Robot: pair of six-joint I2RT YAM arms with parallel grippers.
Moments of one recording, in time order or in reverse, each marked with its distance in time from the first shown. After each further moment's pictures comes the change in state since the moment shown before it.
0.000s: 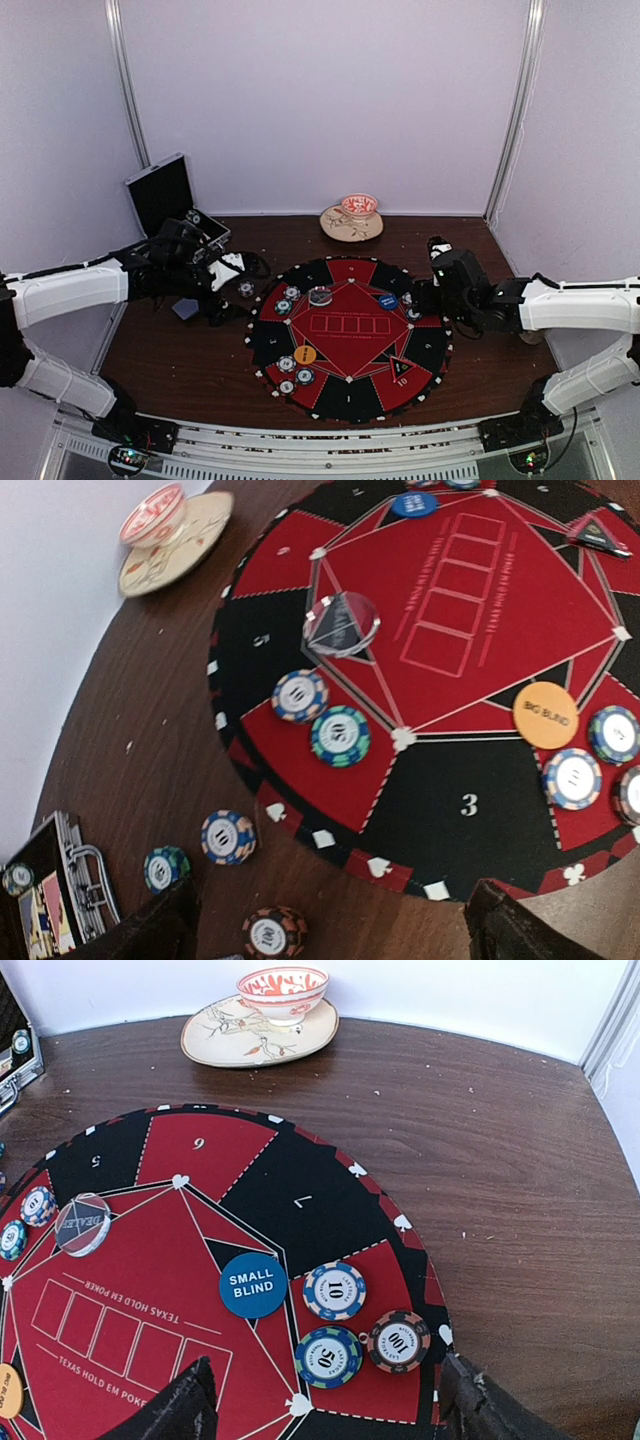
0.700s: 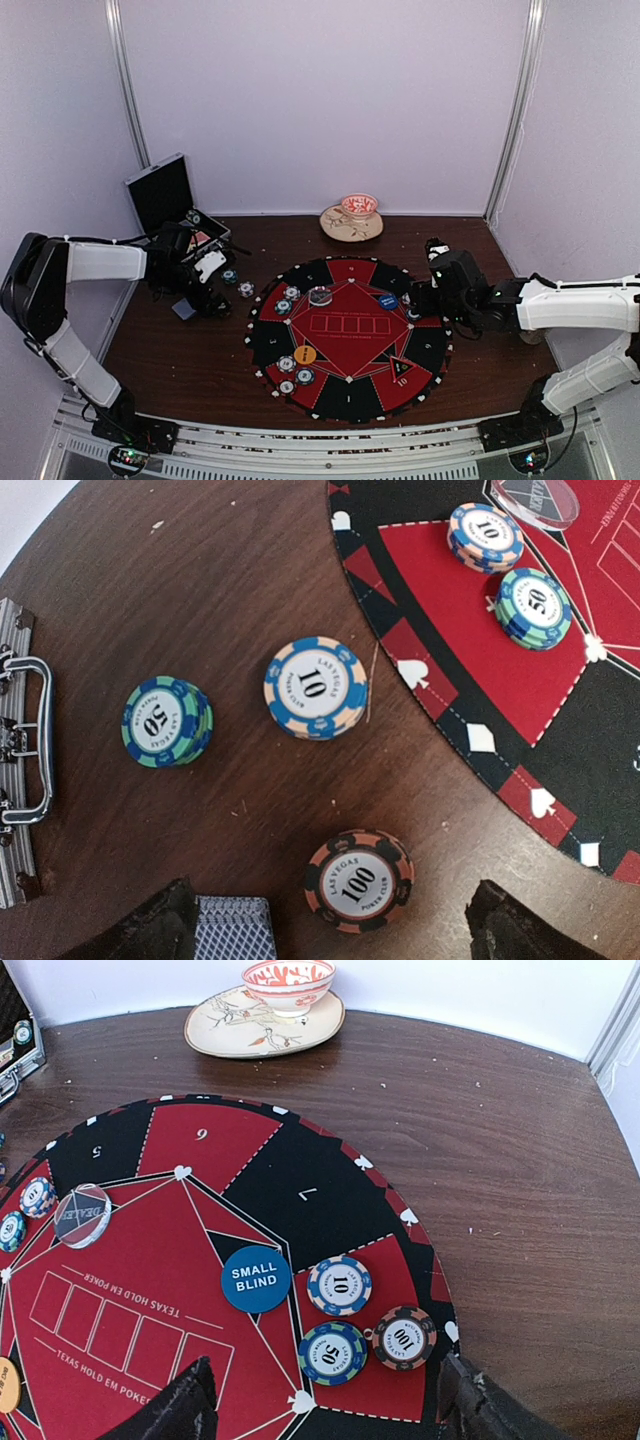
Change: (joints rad) left arm 0.301 0.308 0.060 0.026 0.019 -0.115; right arm 0.000 0.017 0.000 0.003 -0.014 -0.003
